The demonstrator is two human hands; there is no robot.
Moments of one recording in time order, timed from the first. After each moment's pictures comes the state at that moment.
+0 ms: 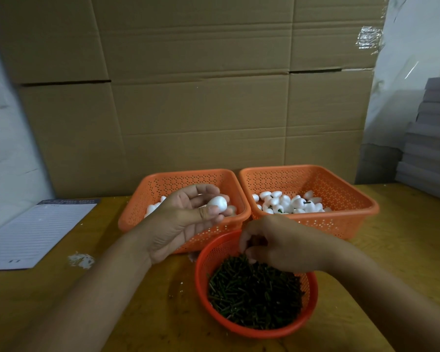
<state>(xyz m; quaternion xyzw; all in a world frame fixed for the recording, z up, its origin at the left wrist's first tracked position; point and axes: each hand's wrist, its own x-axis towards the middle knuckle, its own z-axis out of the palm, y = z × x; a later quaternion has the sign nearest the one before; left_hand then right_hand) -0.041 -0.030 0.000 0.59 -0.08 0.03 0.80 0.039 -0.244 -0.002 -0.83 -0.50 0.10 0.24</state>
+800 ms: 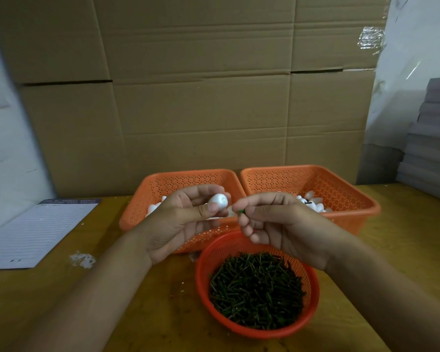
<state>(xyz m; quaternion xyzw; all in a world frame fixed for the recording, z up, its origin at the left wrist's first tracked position) -0.043 -0.031 0.003 0.63 -0.08 0.04 0.77 0.030 -0.241 0.011 -0.50 -0.36 0.35 0.70</state>
